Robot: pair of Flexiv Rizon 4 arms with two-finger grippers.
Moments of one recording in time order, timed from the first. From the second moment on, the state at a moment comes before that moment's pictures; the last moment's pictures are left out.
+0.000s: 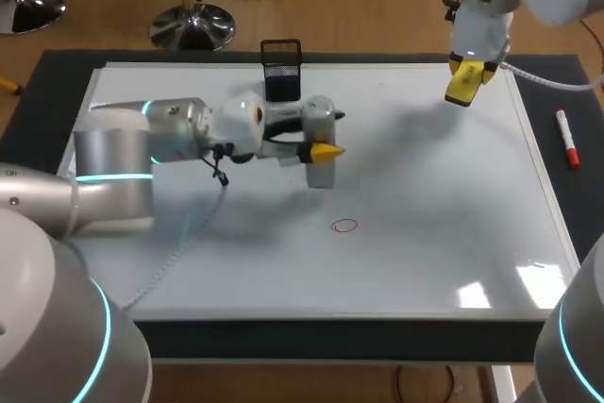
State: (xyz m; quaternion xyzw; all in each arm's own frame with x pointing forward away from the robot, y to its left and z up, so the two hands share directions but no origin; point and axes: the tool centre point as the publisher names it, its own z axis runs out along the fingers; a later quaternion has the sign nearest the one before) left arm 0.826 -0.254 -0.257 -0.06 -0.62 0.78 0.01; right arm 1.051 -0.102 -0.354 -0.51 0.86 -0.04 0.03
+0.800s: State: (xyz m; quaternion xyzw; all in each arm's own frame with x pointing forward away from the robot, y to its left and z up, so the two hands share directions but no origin) left arm 0.773 -0.275 -0.276 -0.07 -0.61 0.78 0.08; right arm 1.051 -0.102 -0.354 -0.51 0.86 -0.04 0.03
